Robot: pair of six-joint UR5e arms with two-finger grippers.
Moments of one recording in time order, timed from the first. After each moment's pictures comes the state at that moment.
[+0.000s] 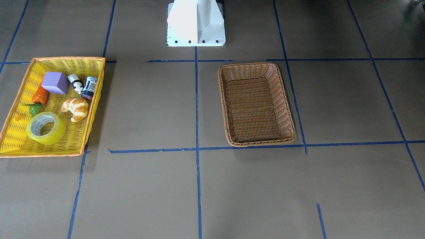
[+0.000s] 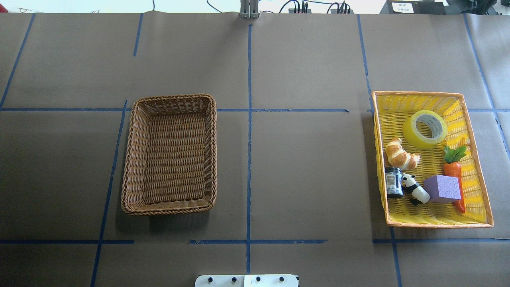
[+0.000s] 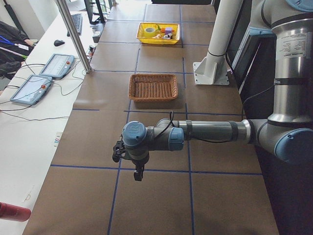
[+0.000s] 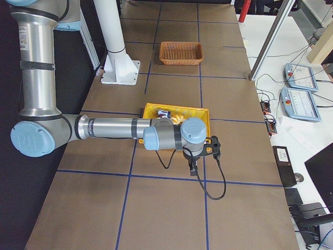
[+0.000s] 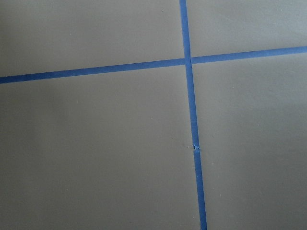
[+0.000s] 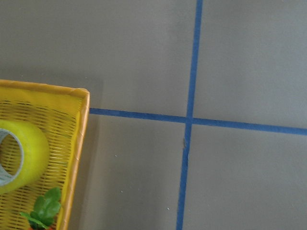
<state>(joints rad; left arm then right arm) -1.59 -1.49 -1.64 -1.56 -2.35 0.13 1.57 -1.57 1.64 -1.47 2.44 0.00</state>
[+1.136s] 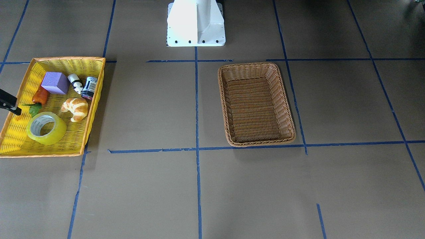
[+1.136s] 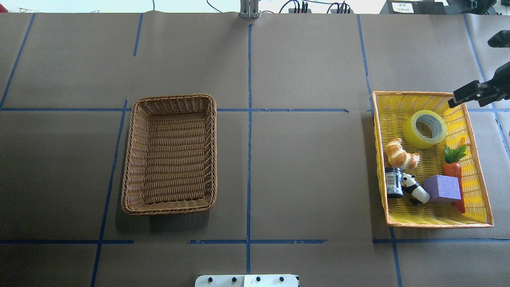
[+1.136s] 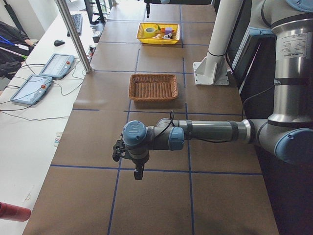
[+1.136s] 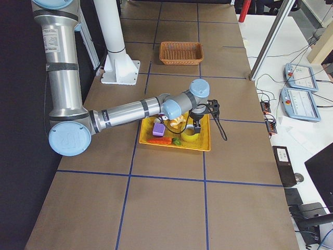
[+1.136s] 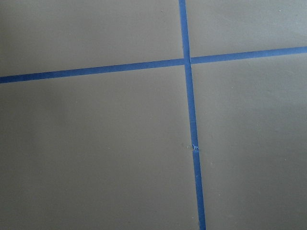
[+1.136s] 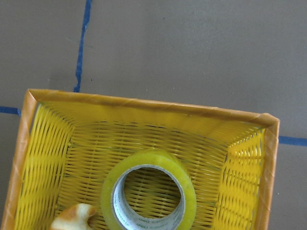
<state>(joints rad) -1.59 -1.49 -1.64 -1.56 -2.38 0.12 1.17 -1.50 1.75 -1.32 2.32 0.52</state>
